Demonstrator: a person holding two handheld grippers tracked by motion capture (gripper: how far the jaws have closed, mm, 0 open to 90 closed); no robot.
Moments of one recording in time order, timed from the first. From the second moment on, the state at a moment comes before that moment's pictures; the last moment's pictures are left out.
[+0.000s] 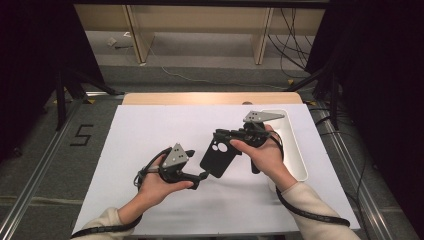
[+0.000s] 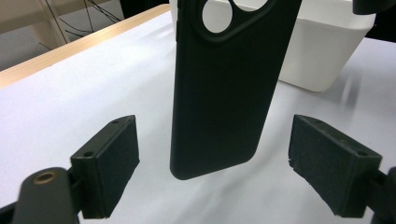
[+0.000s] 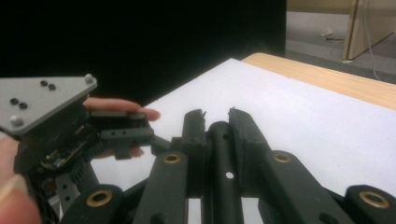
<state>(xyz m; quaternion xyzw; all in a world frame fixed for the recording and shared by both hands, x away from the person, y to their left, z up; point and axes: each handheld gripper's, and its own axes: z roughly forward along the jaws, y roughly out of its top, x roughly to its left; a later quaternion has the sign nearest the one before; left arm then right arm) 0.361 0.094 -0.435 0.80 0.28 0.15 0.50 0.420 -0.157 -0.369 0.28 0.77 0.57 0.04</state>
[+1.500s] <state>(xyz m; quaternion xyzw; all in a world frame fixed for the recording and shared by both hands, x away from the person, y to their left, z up) 0.362 0.087 -0.442 0.82 0.24 0.11 0.51 0.411 -0.139 -0.365 0.17 0.83 0.53 0.02</state>
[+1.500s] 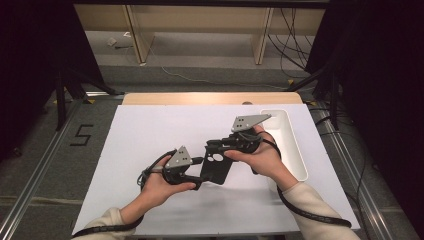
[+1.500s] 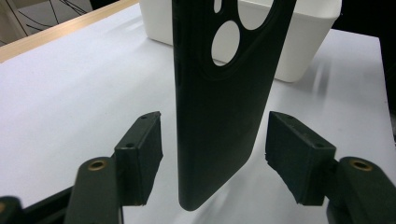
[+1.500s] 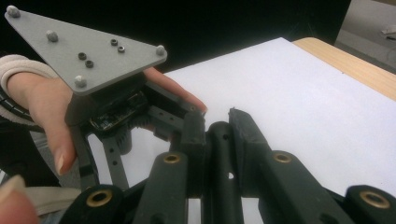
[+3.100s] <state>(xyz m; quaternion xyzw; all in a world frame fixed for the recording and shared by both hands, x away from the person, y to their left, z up) 0.363 0.095 -0.431 0.83 0.24 0.08 0.49 0.414 -0.140 -0.365 0.14 0.81 0.58 0.02</state>
